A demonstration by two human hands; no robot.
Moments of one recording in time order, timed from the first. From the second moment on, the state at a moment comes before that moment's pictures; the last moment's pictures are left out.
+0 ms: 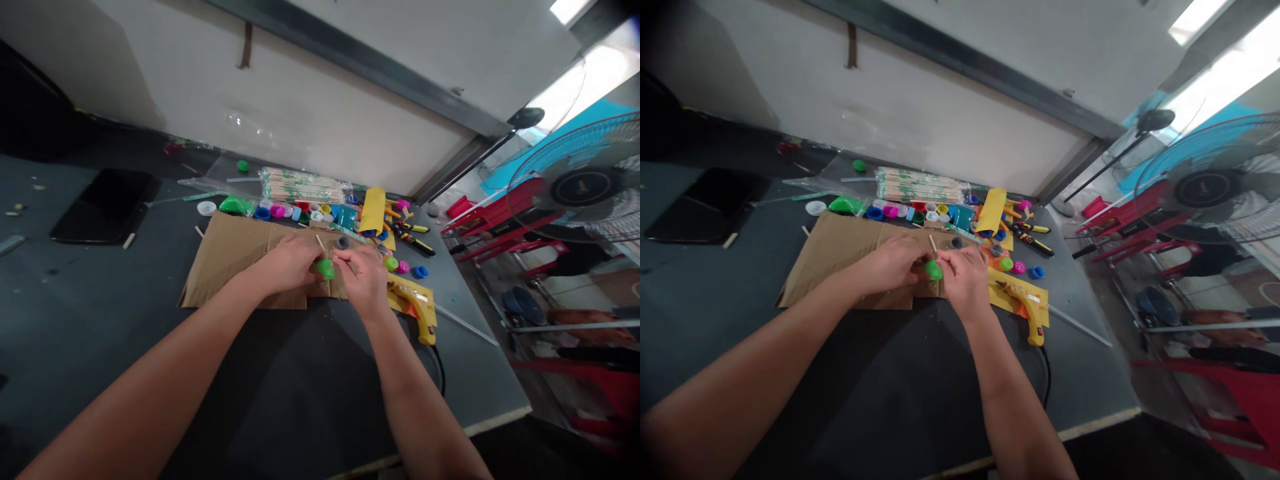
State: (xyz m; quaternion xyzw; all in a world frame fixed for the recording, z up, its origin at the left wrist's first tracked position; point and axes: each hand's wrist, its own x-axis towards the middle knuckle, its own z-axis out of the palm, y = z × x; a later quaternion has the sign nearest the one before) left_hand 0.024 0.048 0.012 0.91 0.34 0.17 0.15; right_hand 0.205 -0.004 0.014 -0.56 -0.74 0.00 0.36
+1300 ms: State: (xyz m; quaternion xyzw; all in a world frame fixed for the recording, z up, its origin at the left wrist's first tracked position) left_hand 0.023 0.047 0.012 0.92 0.34 0.16 0.15; right_hand 0.202 -0.006 0.006 -0.54 -0.76 -0.03 0.37
